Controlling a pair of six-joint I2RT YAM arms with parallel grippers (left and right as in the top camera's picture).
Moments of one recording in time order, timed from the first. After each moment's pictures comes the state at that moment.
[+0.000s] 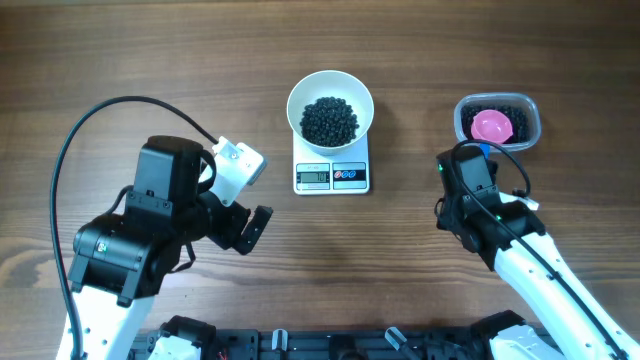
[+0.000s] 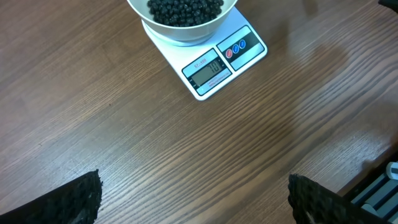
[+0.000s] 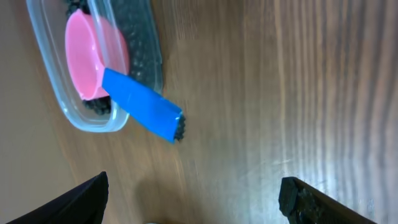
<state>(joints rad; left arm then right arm) -0.29 1.00 1.16 -1.14 0.19 0.30 0.34 1.16 0.69 -0.61 0.39 2.04</state>
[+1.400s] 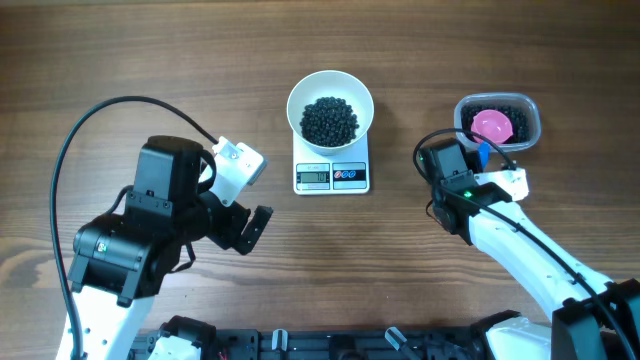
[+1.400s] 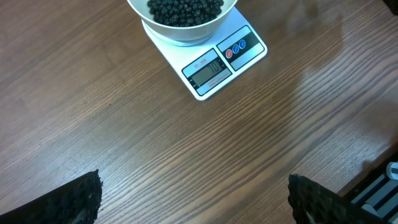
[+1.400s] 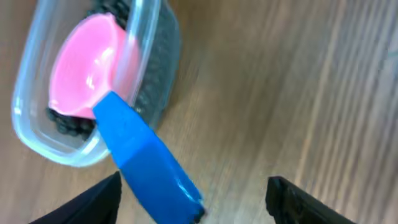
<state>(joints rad) -0.29 1.00 1.16 -1.14 0.19 0.30 0.34 1.41 0.68 -0.43 0.63 1.63</state>
